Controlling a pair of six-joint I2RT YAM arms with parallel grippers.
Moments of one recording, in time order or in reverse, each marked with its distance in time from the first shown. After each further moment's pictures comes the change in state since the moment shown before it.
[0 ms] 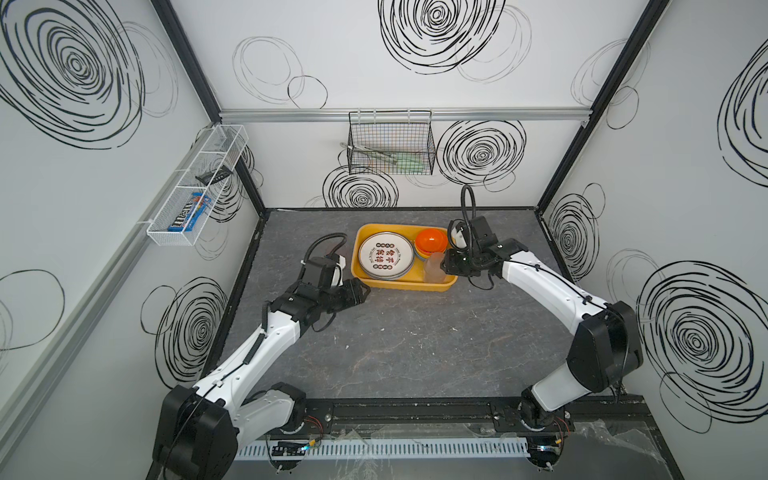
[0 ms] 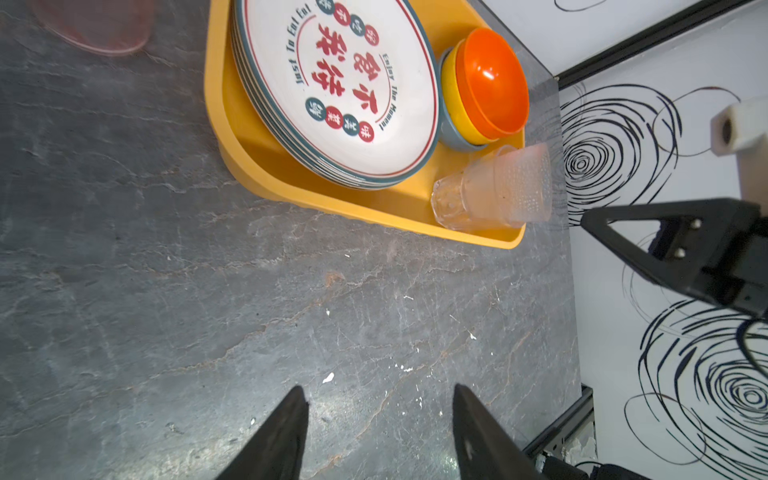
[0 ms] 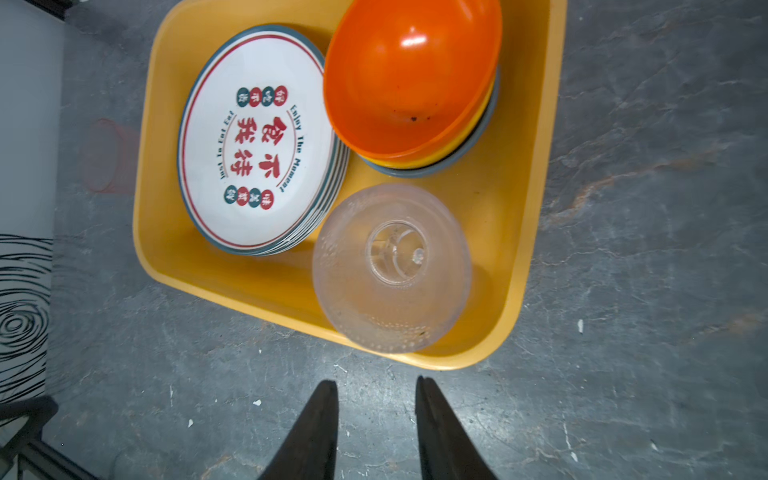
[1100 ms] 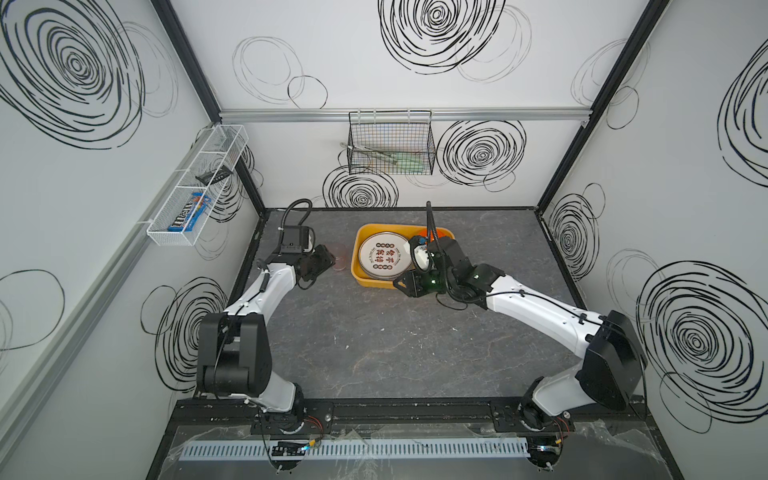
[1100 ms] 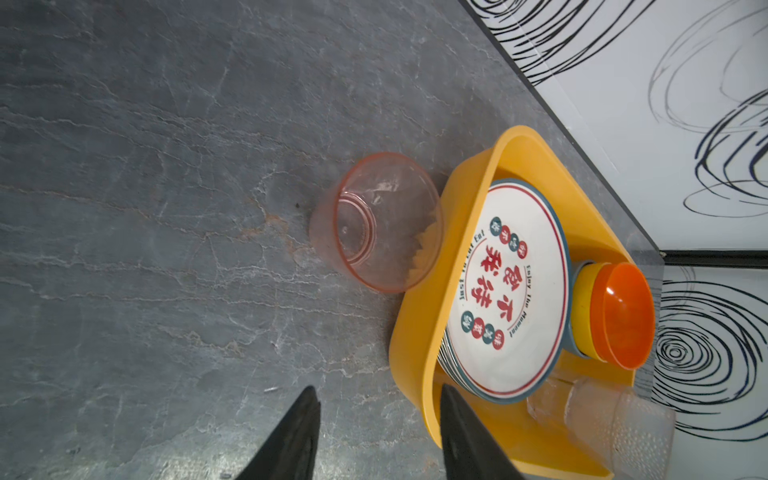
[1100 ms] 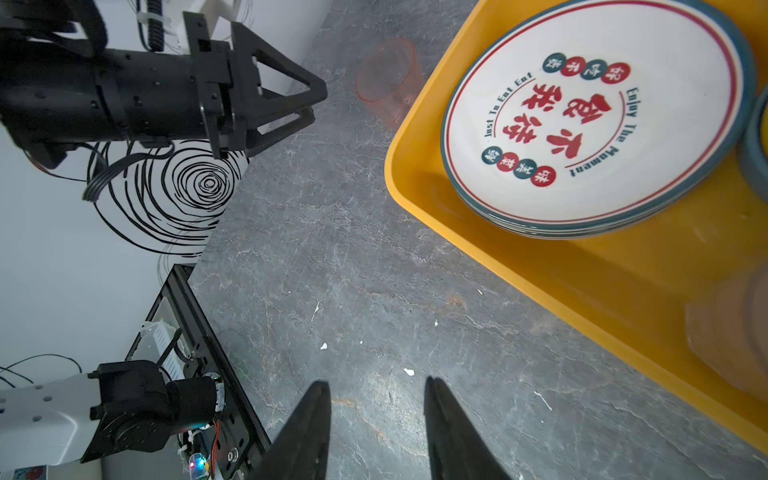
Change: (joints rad) left arm 0.328 0.444 0.291 0.023 -0.074 0.031; right arm 0.304 -0.054 -0.101 0.314 -0.137 -0.027
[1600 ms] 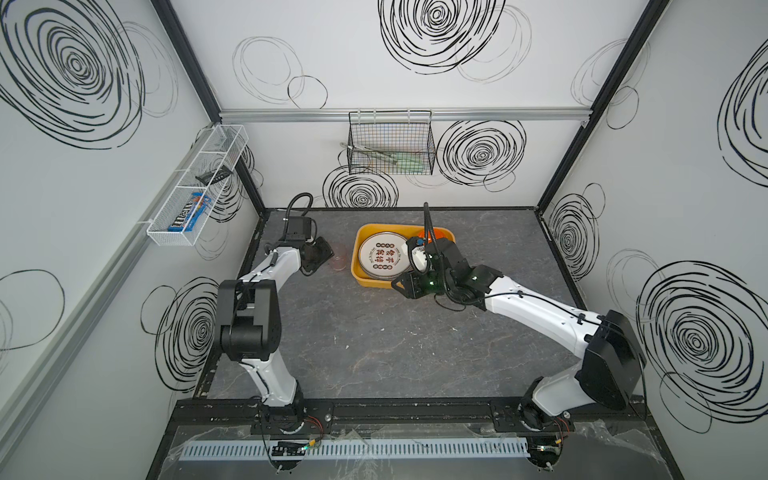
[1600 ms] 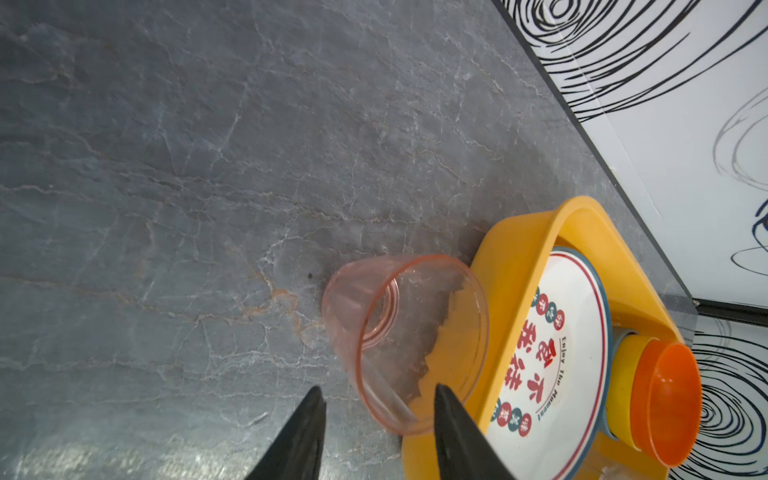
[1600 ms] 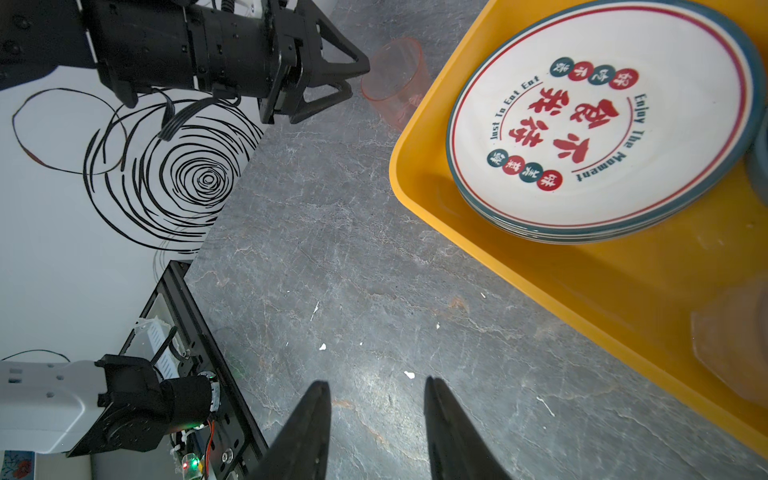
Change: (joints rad) left arm 0.018 0.233 0.174 0.018 -0.026 -0.027; right arm 0.015 0.004 -0.004 0.013 0.019 -0.012
